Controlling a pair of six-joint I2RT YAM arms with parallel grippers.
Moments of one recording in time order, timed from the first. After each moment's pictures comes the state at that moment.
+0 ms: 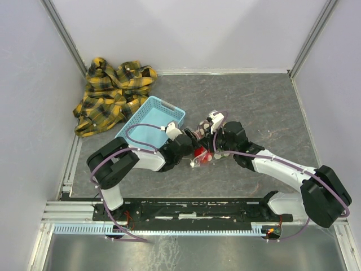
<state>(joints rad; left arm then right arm) -0.90 1.78 0.74 0.48 -0.46 -1.13 0.67 1.26 0.63 0.22 -0.22 0.20</state>
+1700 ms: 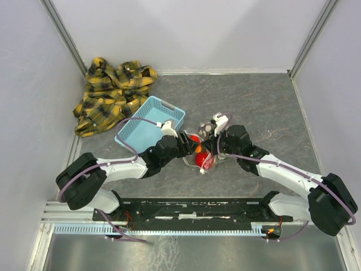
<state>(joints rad) -0.89 1.45 0.59 0.44 -0.25 -0.90 0.67 1.17 0.59 0.18 -0.16 0.21</state>
